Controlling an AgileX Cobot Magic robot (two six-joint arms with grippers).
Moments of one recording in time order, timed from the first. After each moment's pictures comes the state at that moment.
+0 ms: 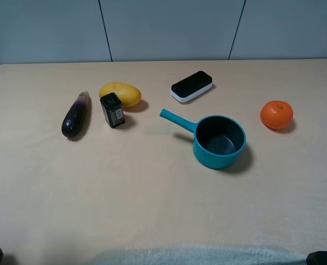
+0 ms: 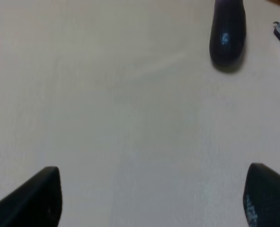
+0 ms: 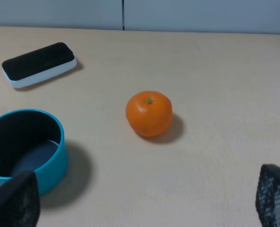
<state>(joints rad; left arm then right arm) -0.09 0.24 -0.51 0.10 1.04 -0.20 0.00 -0.01 -0.49 0.10 1.02 -0.08</state>
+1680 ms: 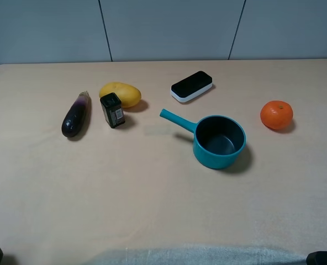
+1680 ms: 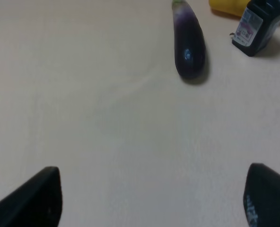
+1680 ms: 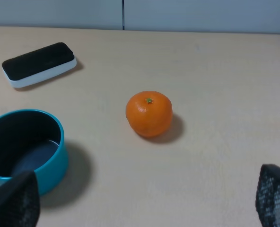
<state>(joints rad) -0.09 0.05 -0.49 0.02 1.07 -0.01 0.00 -0.01 -0.49 0.10 1.02 -0.08</state>
